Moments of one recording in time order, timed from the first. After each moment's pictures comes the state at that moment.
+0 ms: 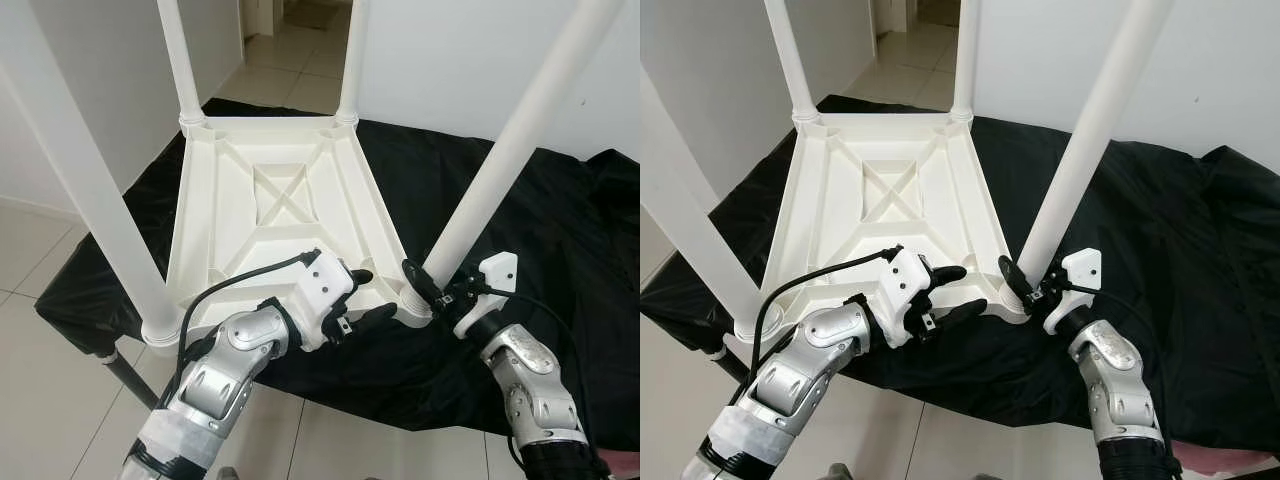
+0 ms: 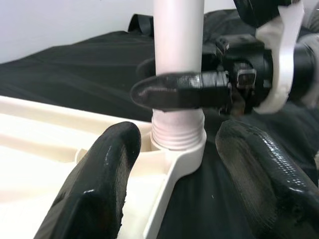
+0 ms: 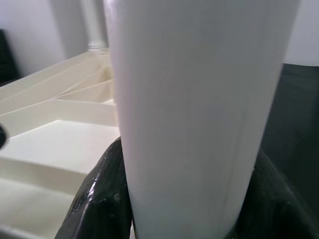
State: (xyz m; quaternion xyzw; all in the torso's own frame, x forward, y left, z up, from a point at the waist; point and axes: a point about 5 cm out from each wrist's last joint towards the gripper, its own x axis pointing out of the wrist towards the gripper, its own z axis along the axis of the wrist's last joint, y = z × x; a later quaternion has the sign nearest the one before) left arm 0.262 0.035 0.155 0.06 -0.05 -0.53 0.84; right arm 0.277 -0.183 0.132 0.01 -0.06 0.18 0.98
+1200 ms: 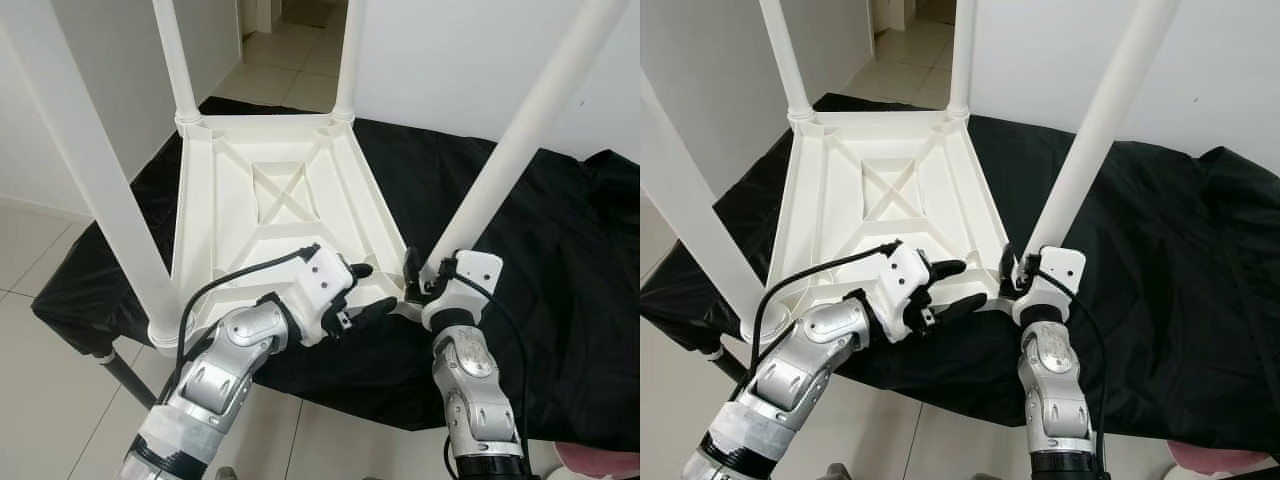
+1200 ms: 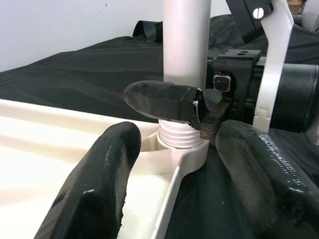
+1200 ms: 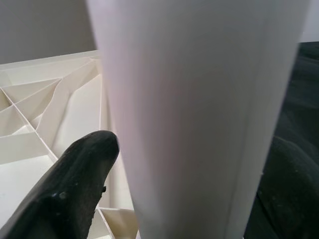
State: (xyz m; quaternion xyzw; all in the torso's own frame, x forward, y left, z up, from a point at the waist) left arm 0.266 0.039 0.159 0.07 -0.06 -0.52 0.85; right arm 0.273 -0.151 0.135 0.07 -0.05 -0.04 1.00
